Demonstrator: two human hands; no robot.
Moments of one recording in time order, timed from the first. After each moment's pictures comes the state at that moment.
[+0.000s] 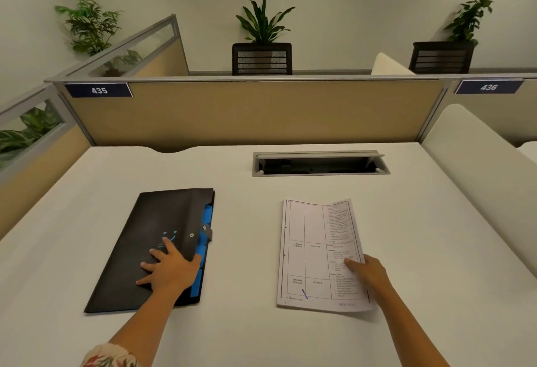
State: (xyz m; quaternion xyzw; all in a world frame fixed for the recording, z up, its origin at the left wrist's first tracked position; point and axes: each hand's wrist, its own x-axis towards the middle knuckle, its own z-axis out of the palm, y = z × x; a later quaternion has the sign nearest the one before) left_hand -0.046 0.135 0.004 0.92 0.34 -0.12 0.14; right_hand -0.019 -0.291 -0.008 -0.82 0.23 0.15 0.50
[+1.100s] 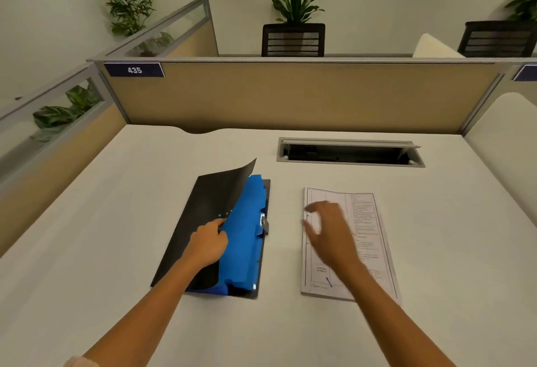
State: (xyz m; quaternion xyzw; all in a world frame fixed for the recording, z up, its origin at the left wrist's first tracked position) left_hand -0.063 0.110 0.064 0.94 0.19 -0.09 0.28; right_hand -0.020 -0.160 0.065 -0.93 -0.14 -0.10 0.33
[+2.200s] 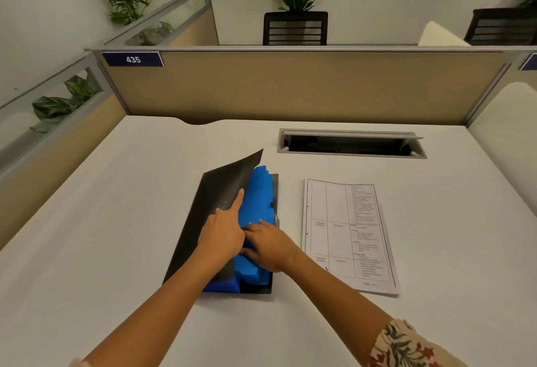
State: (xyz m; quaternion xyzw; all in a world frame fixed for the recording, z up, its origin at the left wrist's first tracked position) left_hand -0.071 0.058 0.102 0.98 0.15 -0.10 0.12; right_hand -0.028 -0.066 0.022 -0.87 -0.44 0.08 0.18
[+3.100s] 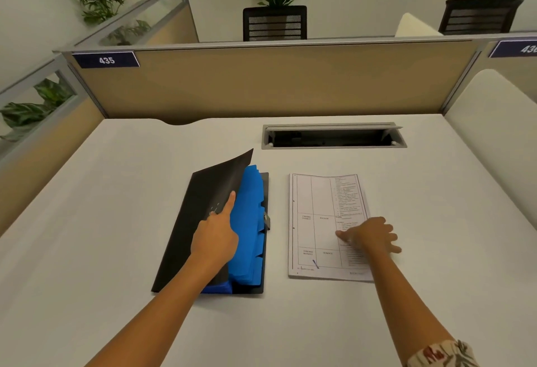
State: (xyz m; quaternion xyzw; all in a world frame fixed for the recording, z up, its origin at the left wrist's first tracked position) left_hand -0.078 0.046 0.091 0.98 0.14 -0.05 0.13; right_hand 0.005 -0.253 0.024 -0.89 0.36 0.18 0.21
